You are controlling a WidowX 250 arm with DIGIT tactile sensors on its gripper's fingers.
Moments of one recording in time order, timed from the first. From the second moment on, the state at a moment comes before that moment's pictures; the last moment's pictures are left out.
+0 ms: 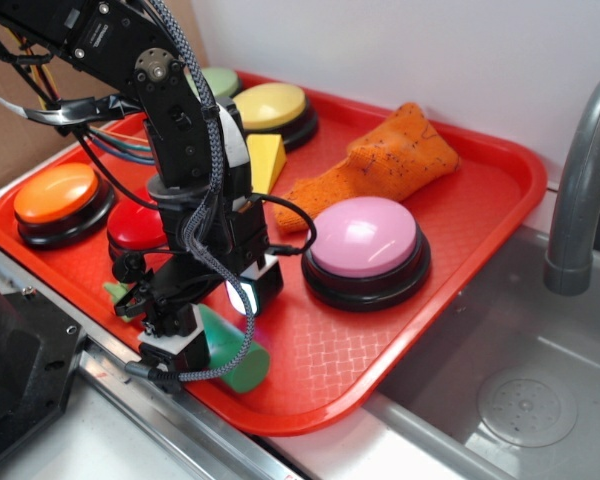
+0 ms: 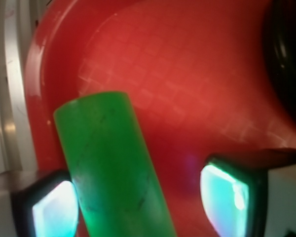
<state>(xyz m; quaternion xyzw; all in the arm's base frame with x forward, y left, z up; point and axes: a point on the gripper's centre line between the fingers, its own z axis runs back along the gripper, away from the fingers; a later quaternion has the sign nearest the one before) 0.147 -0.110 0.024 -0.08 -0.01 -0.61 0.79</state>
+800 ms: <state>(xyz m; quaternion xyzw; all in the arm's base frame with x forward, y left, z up) 0.150 -0.106 0.021 -0.08 -0.01 -0.59 0.80</state>
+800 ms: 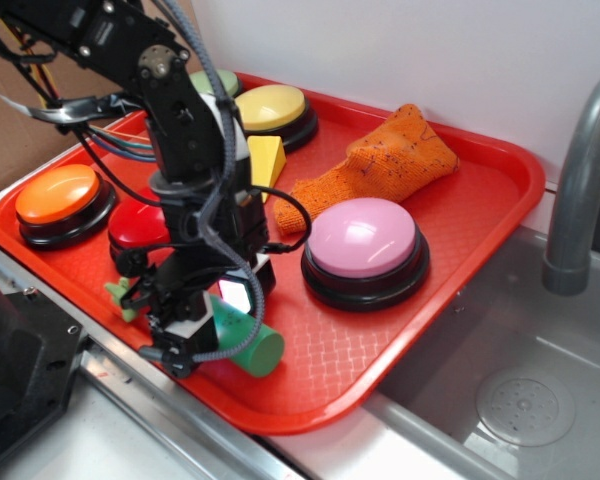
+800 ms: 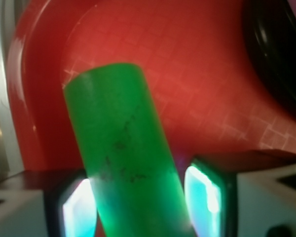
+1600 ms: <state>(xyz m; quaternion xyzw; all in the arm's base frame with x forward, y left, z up) 0.156 -0.118 0.057 -0.02 -0.01 -0.52 0.86</state>
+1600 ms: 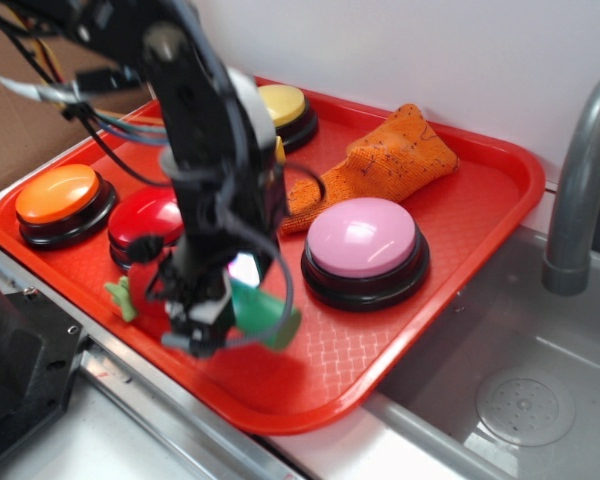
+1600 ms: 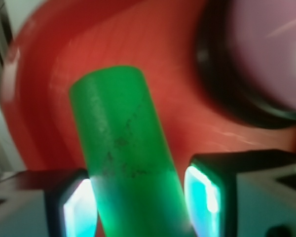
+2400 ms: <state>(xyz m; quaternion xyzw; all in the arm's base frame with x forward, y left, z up) 0.190 -0.027 0.154 0.05 0.05 -0.07 1.00</state>
